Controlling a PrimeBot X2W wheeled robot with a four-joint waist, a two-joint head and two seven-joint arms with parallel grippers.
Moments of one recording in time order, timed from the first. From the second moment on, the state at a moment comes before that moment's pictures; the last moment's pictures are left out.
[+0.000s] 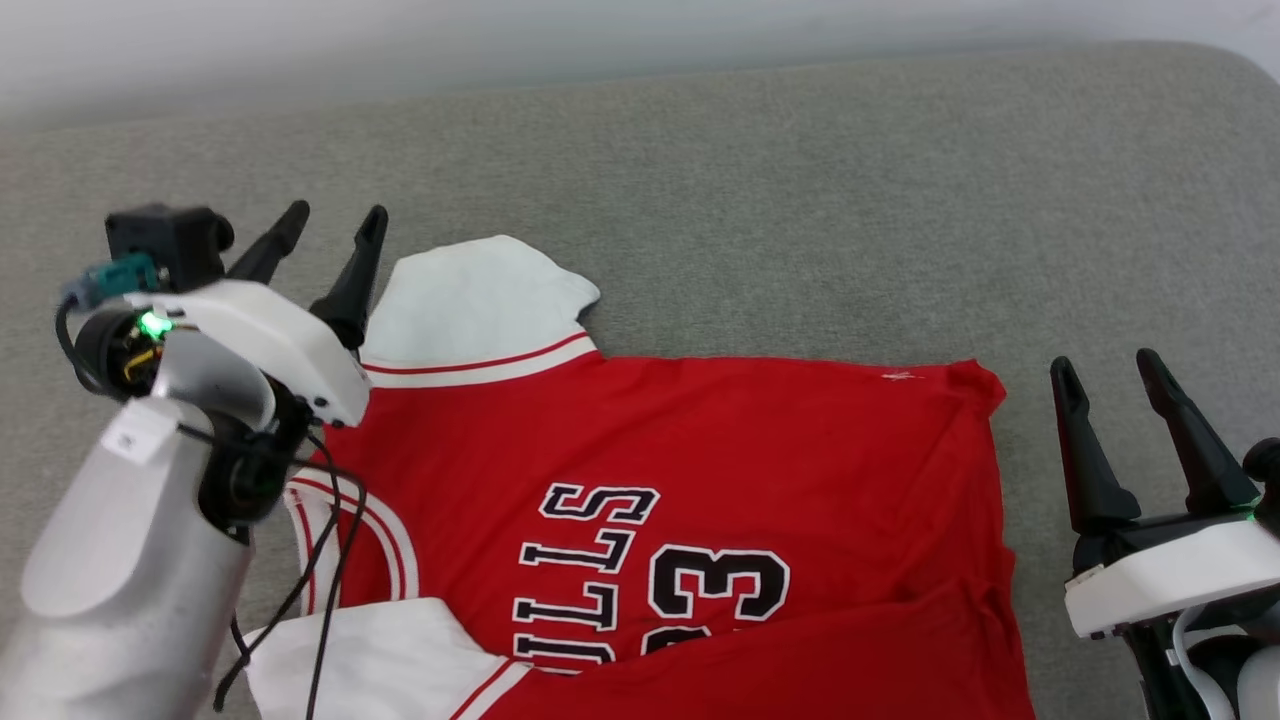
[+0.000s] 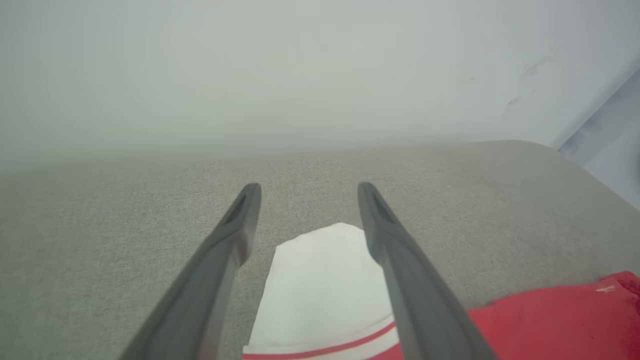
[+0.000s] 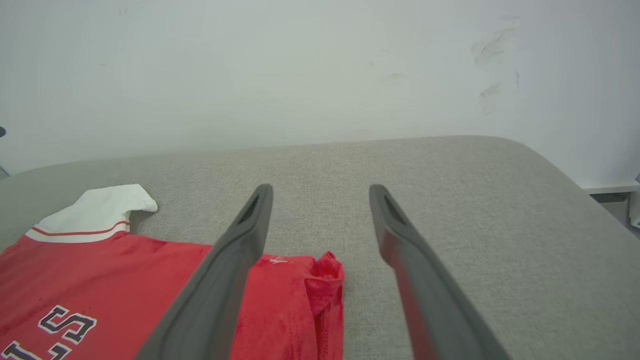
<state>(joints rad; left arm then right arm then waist) -0.55 0.43 -0.31 0.29 -0.65 -0.03 0.02 -0.05 -0.12 -0.06 -0.20 0.26 0.13 0.06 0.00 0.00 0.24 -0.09</state>
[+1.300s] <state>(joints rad) -0.92 0.56 -0.39 0.71 -0.91 -0.08 0.85 -0.14 -0.07 -0.01 0.01 0.41 0.13 0.03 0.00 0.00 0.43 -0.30</state>
